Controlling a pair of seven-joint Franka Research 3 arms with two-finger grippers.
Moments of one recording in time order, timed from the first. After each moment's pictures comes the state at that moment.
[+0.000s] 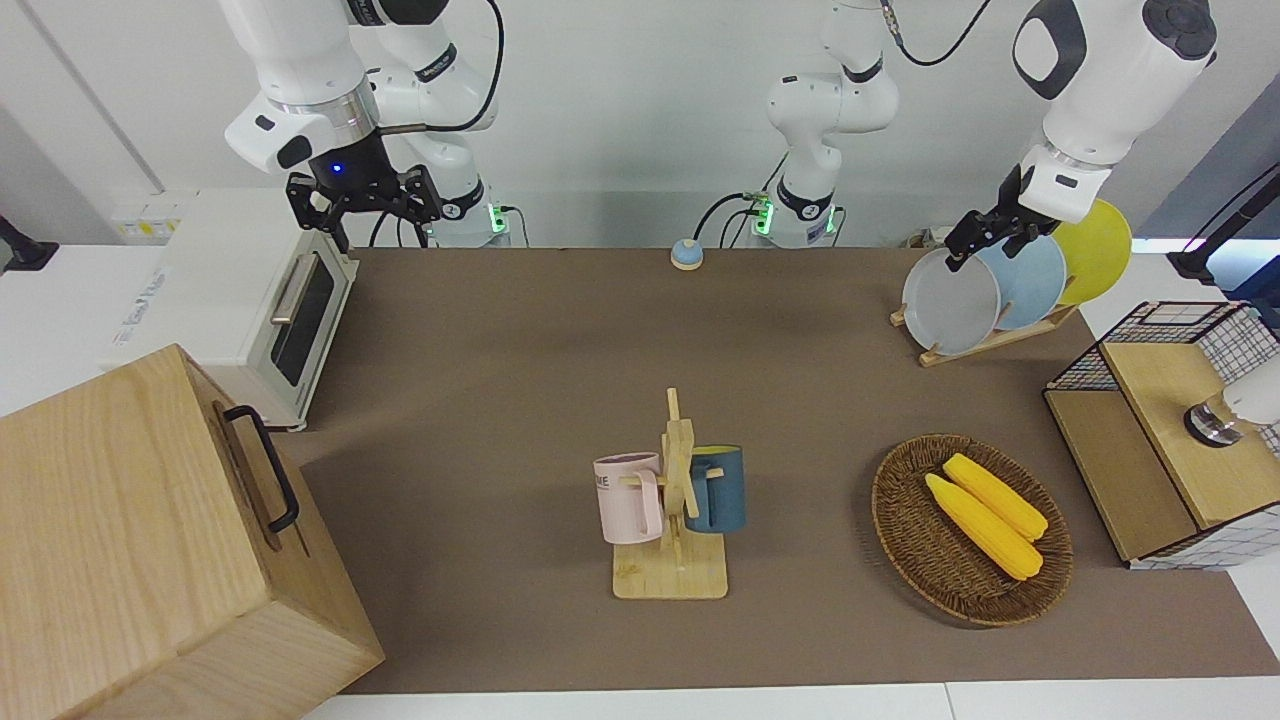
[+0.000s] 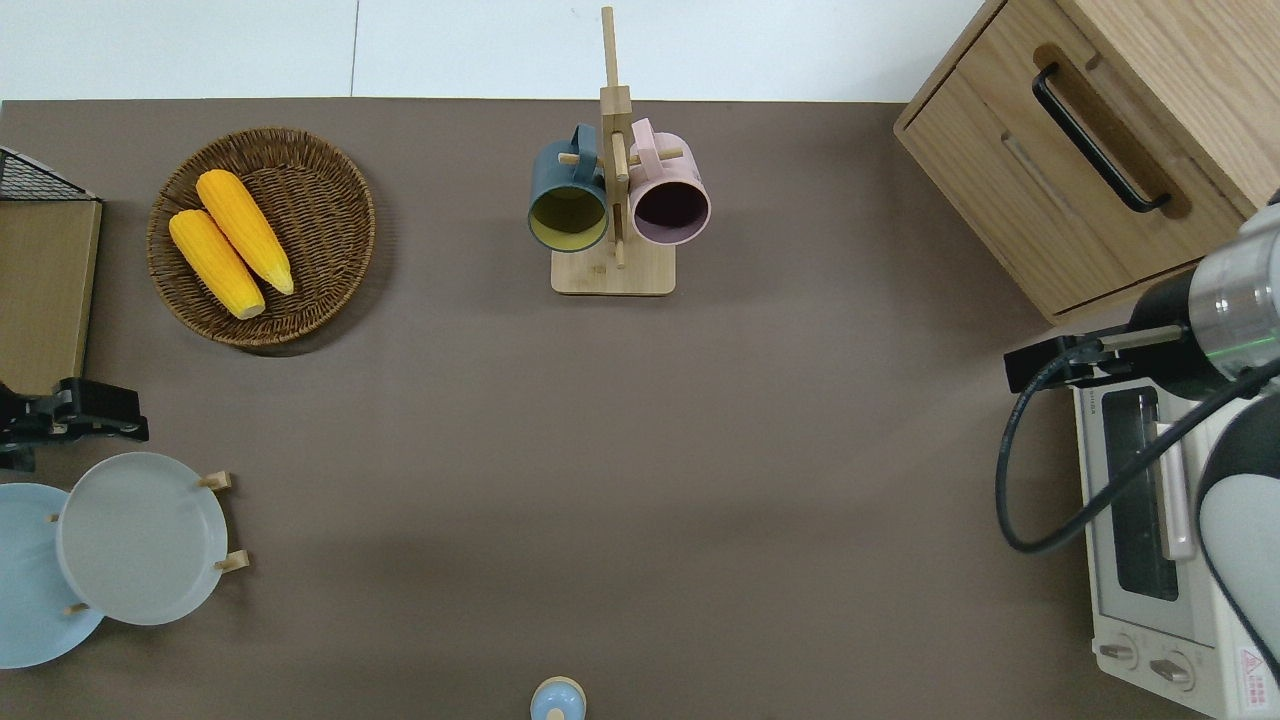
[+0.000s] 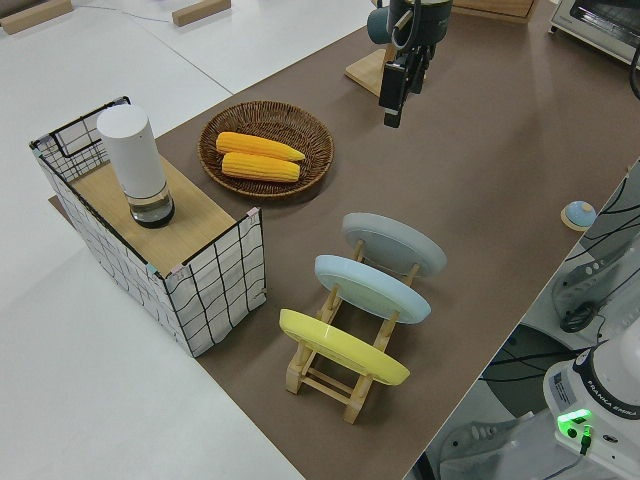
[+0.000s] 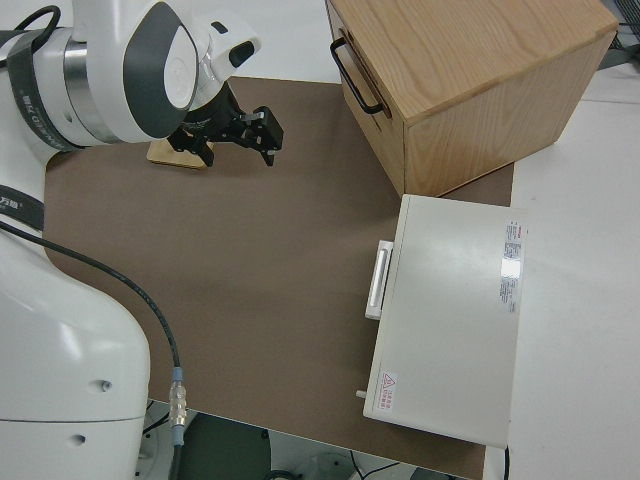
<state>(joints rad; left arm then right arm) -0.05 -0.08 0.14 -1.76 0.01 1.57 -0.14 -0.15 0.02 0.28 -1.49 -0.02 1.48 0.04</state>
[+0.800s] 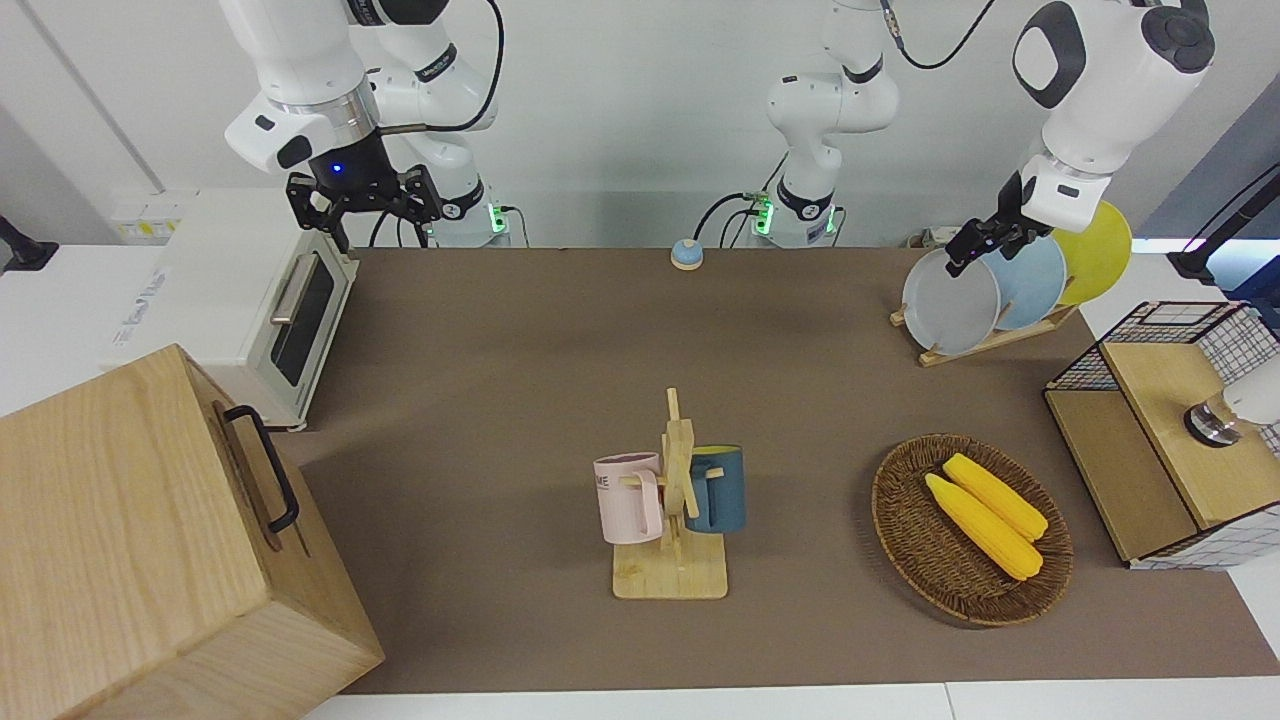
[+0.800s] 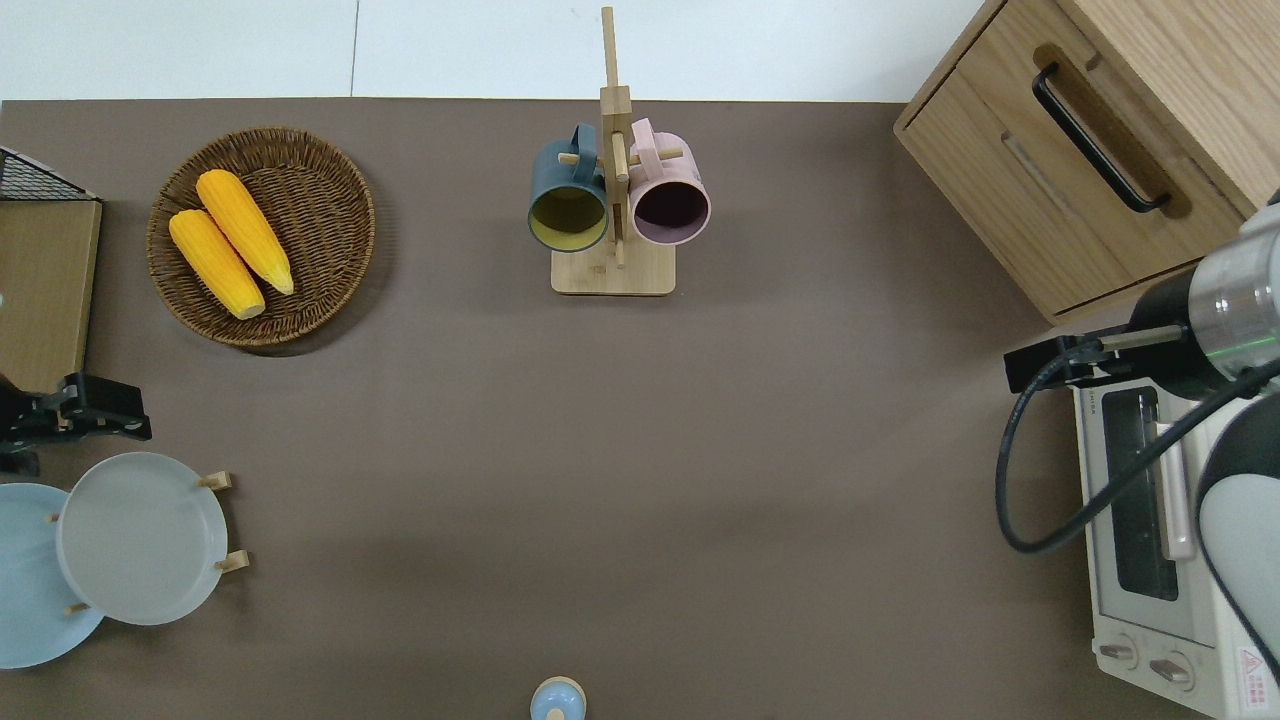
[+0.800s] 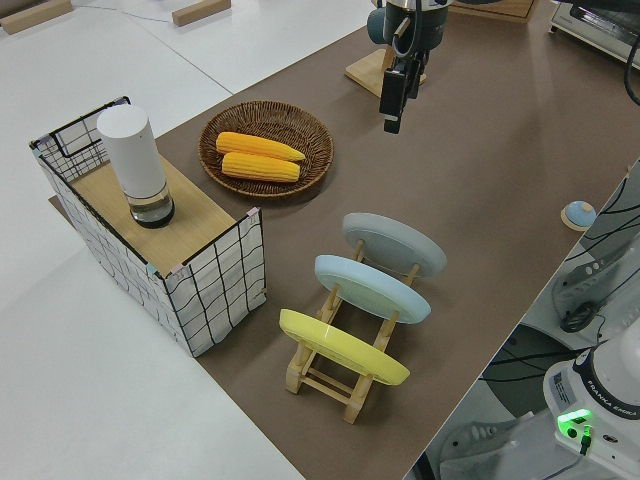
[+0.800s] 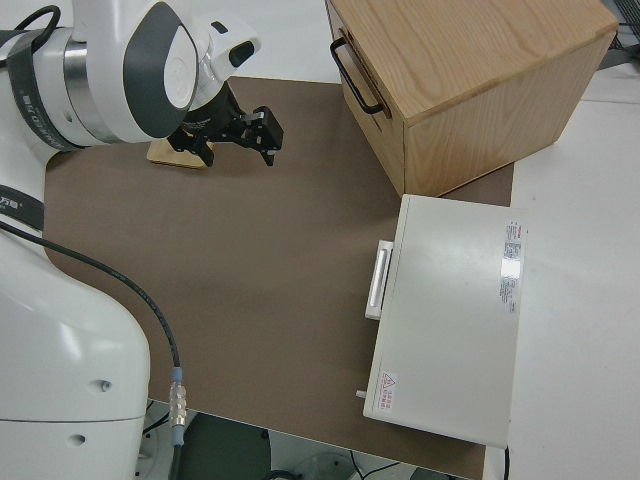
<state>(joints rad) -0.05 -0.07 0.14 -1.77 0.01 1.57 -0.20 -0.15 0.02 0.28 -1.49 -0.02 1.48 0.04</state>
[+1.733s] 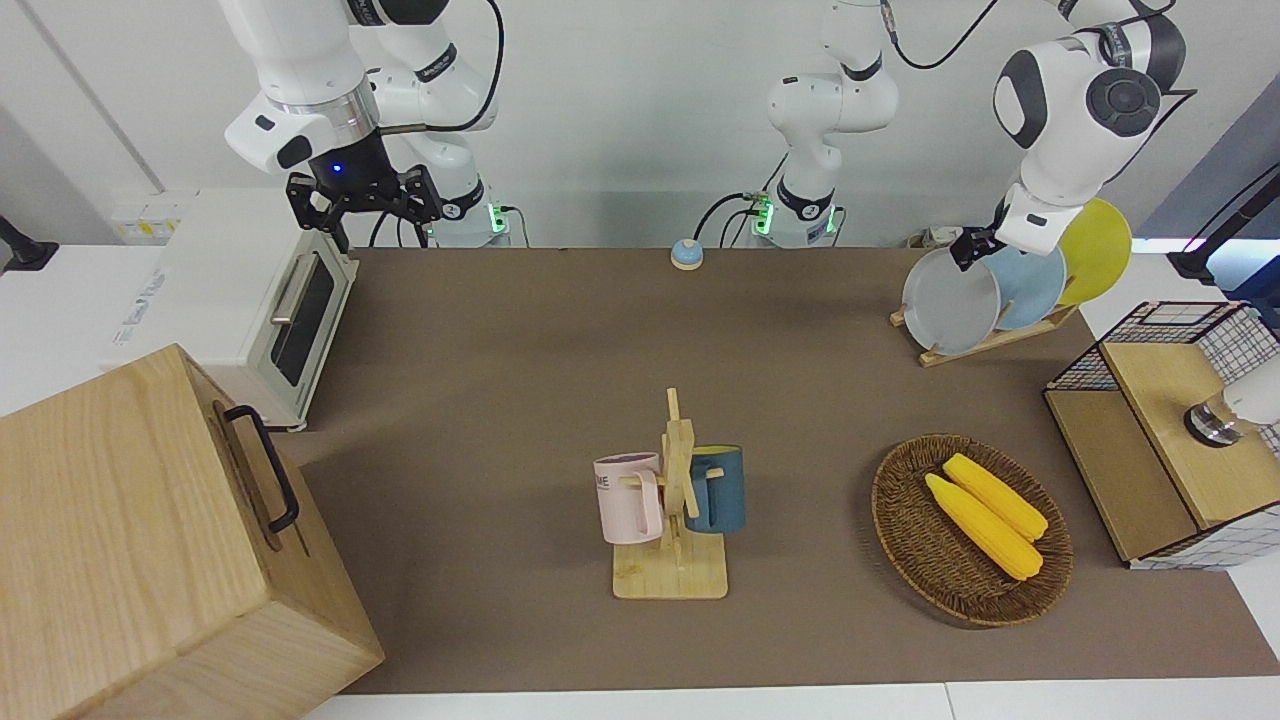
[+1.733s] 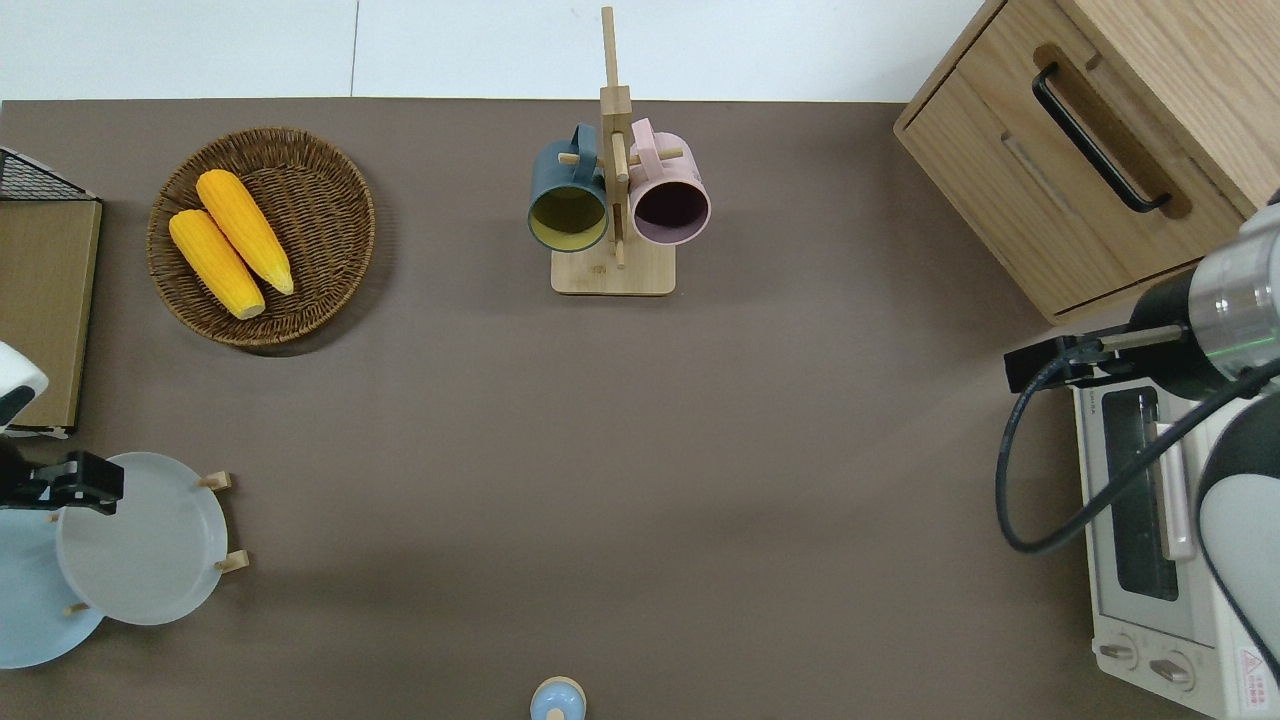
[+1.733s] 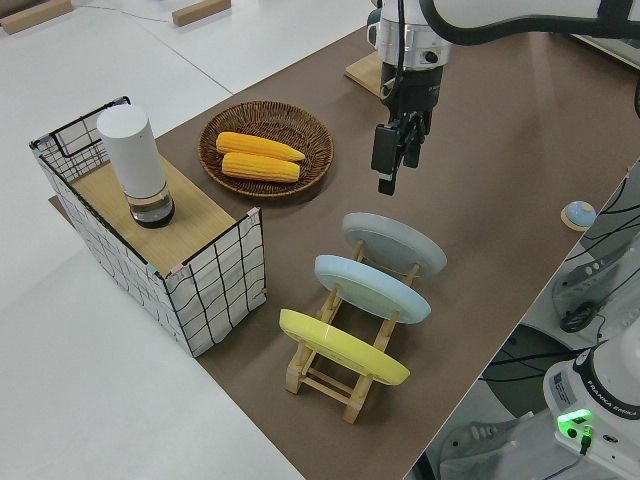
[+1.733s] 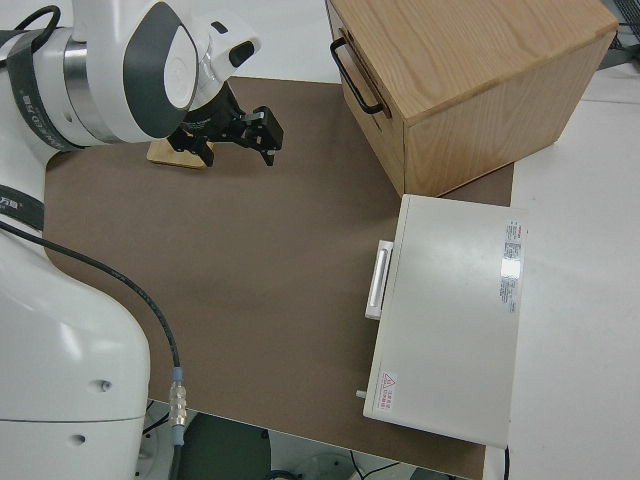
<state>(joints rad) -0.01 -0.12 0.14 -1.97 0.25 1.59 -0.06 -0.15 0.02 0.28 -1.49 -0.02 1.48 0.04</state>
